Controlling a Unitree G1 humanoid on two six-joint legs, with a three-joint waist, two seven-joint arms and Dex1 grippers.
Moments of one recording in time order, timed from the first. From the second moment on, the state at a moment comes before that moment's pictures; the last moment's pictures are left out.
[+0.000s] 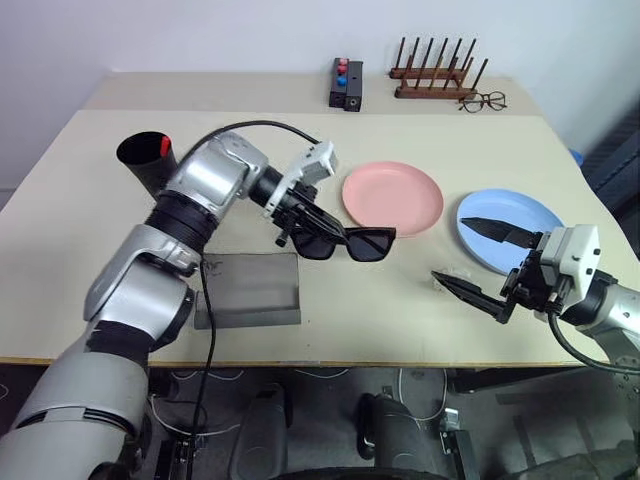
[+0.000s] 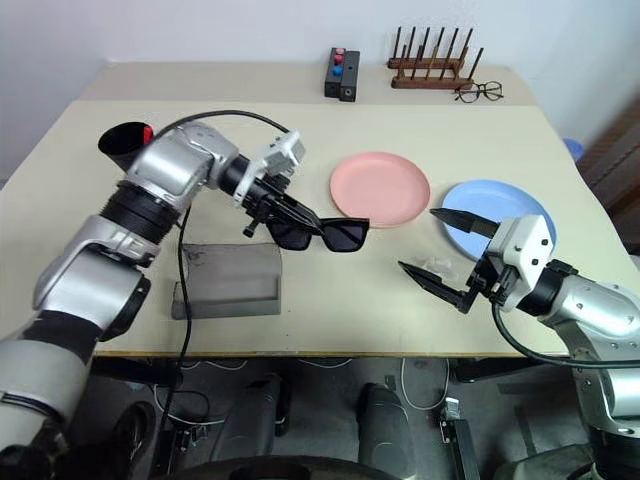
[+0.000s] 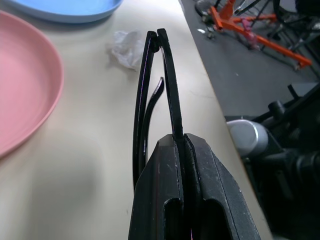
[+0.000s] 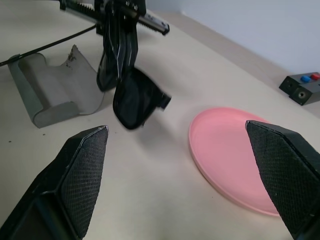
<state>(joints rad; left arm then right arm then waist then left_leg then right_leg) -1.22 0.51 -0.52 0.59 -0.34 0.56 -1.61 0.06 -0.76 -0.36 -0.46 0.57 0.23 0.93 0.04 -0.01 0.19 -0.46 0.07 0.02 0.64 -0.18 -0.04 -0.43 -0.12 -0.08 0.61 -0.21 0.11</state>
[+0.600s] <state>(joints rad) -1.03 0.99 -0.49 0.28 -0.62 0.85 -1.61 0.02 -0.75 -0.32 -0.43 0.57 0.23 0.94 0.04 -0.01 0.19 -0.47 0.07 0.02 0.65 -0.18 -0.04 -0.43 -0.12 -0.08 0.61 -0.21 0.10</state>
